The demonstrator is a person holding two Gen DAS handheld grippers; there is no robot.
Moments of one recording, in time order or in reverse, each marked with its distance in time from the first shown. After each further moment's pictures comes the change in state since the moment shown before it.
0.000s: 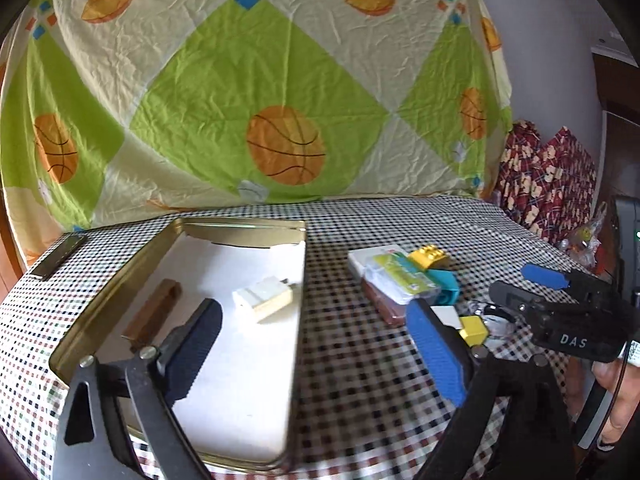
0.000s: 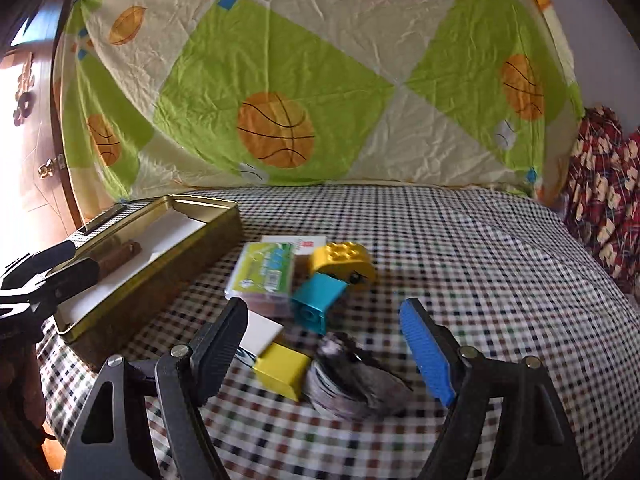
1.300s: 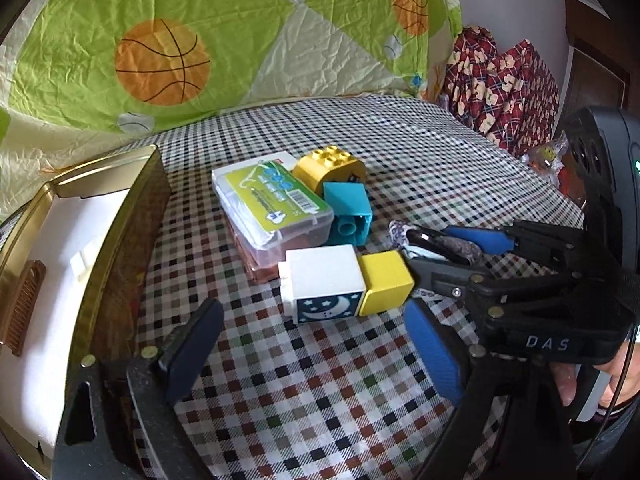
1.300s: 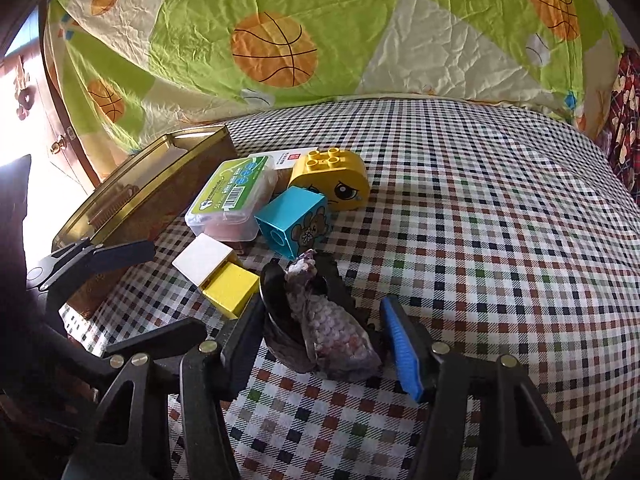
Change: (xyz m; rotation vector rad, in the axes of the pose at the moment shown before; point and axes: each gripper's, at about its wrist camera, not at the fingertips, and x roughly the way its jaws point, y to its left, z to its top) left arm 0.080 -0.080 -0.014 0.097 0.340 -0.187; right arm 0.040 -0.032 -0.010 0.000 0.243 0.152
